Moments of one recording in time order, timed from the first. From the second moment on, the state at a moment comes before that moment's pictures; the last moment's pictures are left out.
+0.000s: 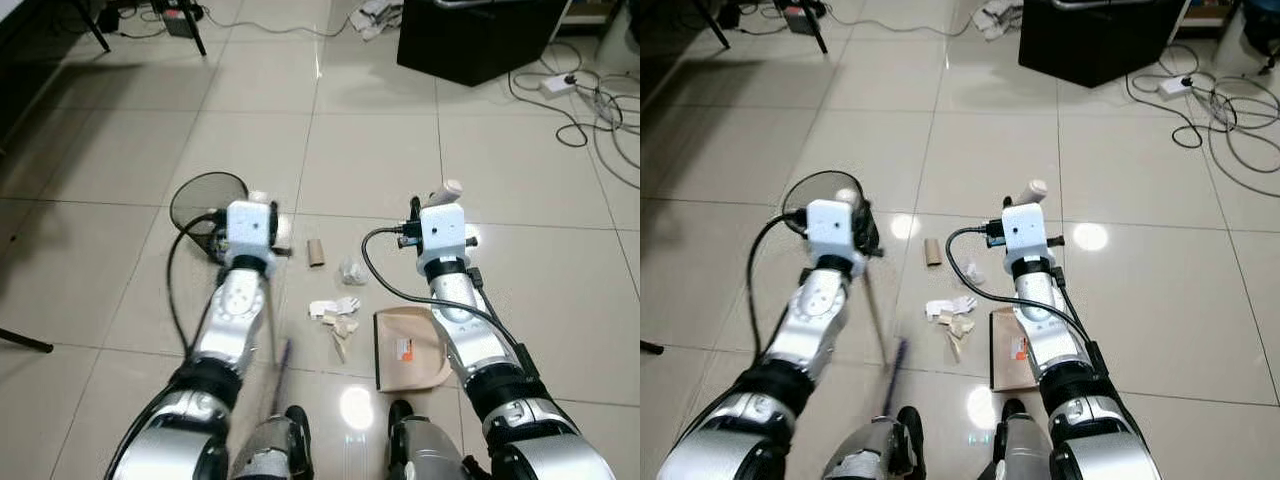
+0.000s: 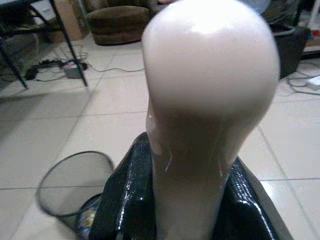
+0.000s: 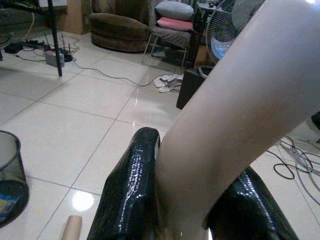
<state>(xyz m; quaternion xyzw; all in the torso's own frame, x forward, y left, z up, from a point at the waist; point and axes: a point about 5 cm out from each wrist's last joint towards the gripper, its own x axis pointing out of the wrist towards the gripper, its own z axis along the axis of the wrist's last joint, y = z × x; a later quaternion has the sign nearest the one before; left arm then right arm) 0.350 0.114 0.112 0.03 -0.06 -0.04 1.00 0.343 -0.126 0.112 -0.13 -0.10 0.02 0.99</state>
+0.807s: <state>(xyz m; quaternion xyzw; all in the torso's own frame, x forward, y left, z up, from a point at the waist) 0.354 0.041 0.152 -0.08 -0.11 -0.26 0.96 0.333 -0.082 0.106 -0.11 -0.12 0.10 0.98</state>
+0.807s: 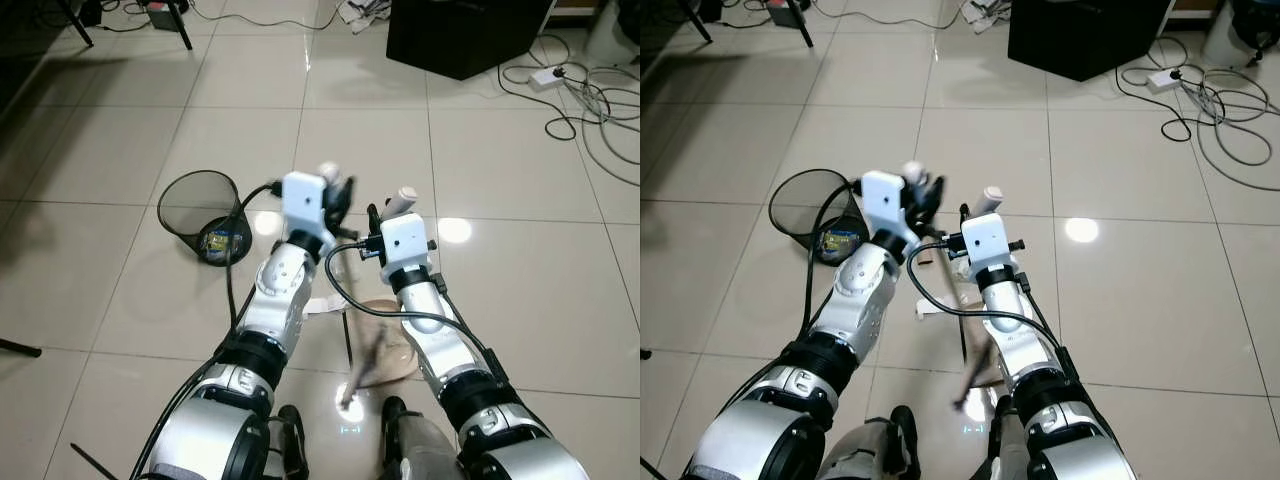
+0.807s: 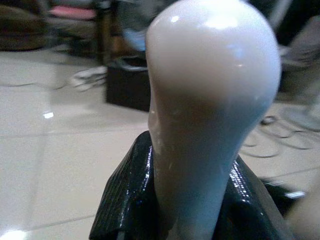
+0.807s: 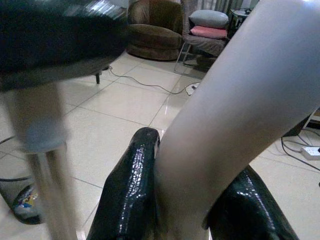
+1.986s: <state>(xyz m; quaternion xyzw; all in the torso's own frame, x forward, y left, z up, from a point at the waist) 0.352 0.197 0.175 0.07 -0.09 -0.17 0.98 0.305 -0.176 0.121 0.00 -0.11 -0.04 0.99</state>
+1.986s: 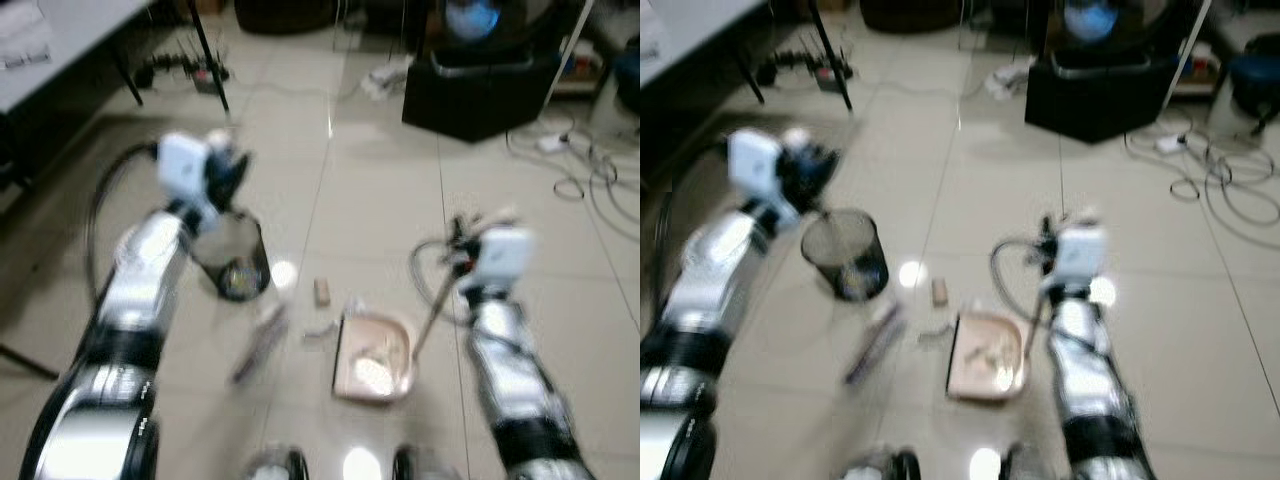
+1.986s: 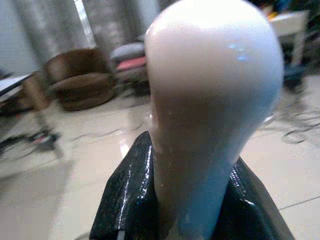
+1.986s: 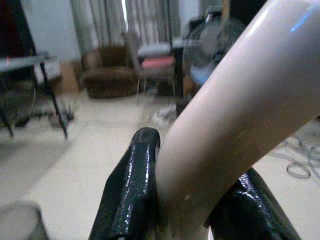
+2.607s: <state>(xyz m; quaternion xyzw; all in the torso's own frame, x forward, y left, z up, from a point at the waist) 0.292 0.197 0.132 0.07 -0.06 -0.05 0.99 0.317 -0.182 0.219 0.09 -0.15 -0.03 0.98</state>
